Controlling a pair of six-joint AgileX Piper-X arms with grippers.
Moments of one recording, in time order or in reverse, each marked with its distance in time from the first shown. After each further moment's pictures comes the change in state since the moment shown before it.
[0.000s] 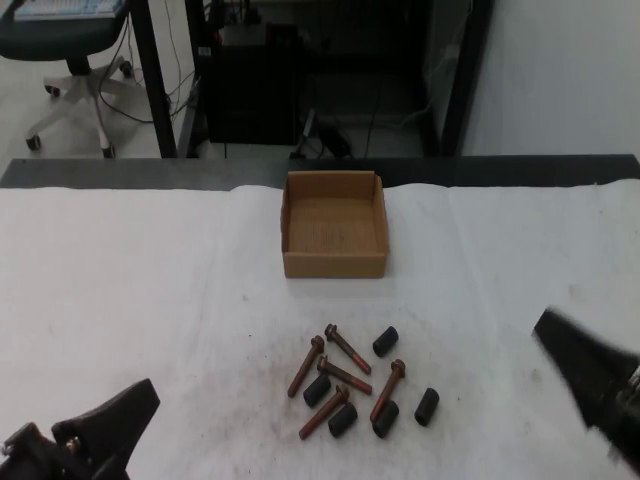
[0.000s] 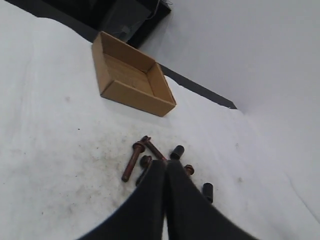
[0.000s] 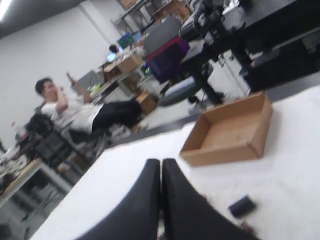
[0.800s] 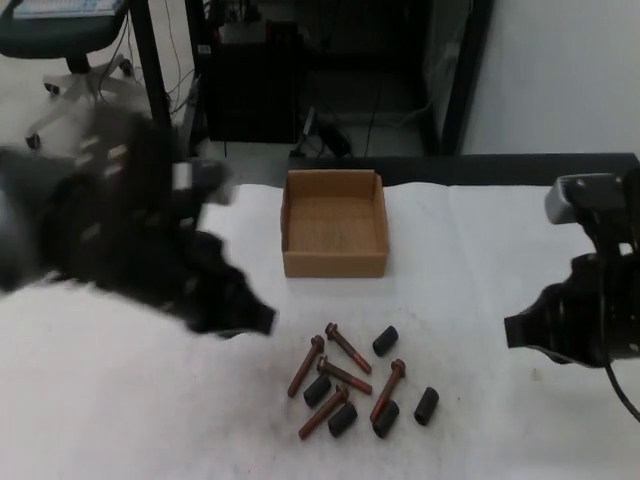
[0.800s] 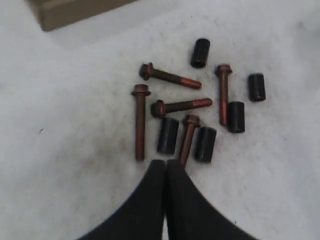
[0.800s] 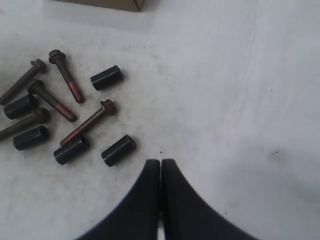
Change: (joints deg) left arm -8.4 69.9 -49.5 28.1 6.5 38.7; right arm 0.0 32.4 -41.0 65.6 5.8 -30.9
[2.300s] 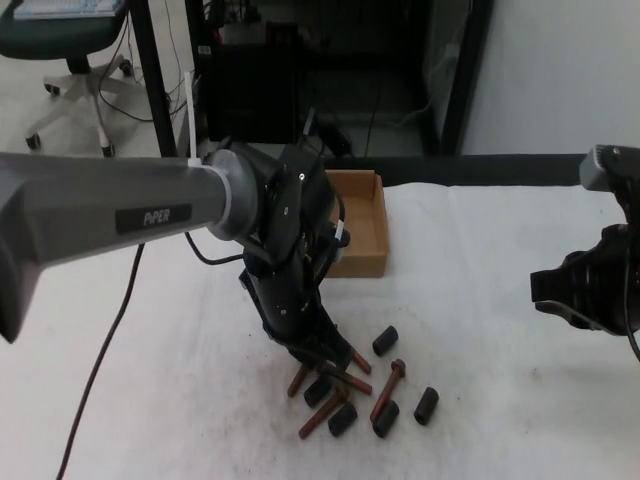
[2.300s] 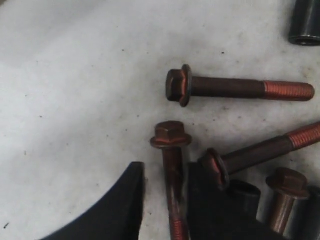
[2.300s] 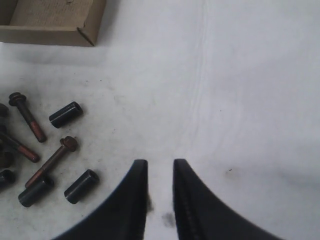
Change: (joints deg) left arm -10.4 29.6 -25.8 13.0 -20.8 3.8; right arm -8.0 0.4 -0.6 -2.6 -1.0 -0.1
